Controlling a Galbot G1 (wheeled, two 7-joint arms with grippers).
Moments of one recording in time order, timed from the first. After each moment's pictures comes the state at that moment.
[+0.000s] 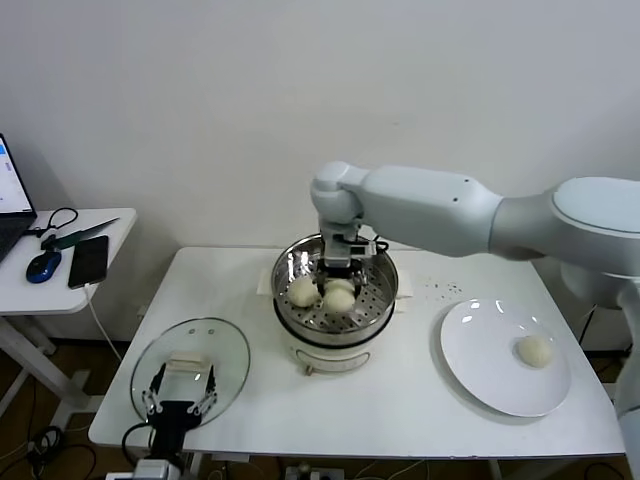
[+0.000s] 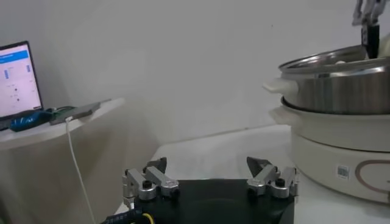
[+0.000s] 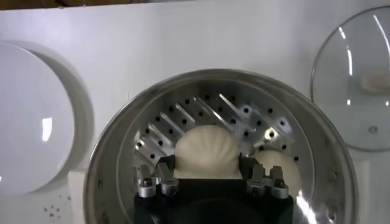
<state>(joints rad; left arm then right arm) 1.71 -1.52 -0.62 -2.01 0.11 -0.03 -0.05 0.58 1.33 -1.37 1.18 -0.02 0.55 -1.28</state>
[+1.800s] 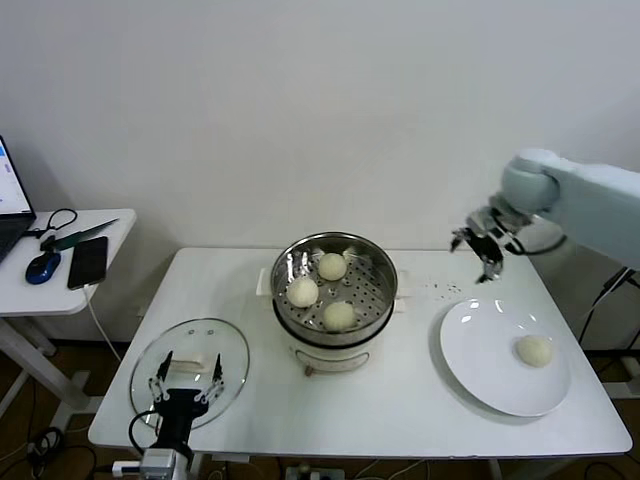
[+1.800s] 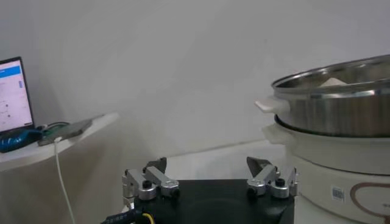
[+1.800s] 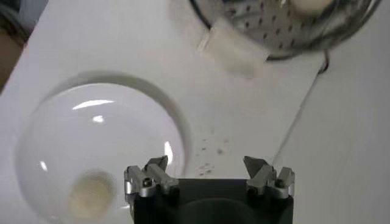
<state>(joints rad) 1.68 -1.53 -0.60 -2.03 0.14 -0.01 -0.05 0.62 0.64 -1.41 1.26 0.13 -0.03 -1.10</state>
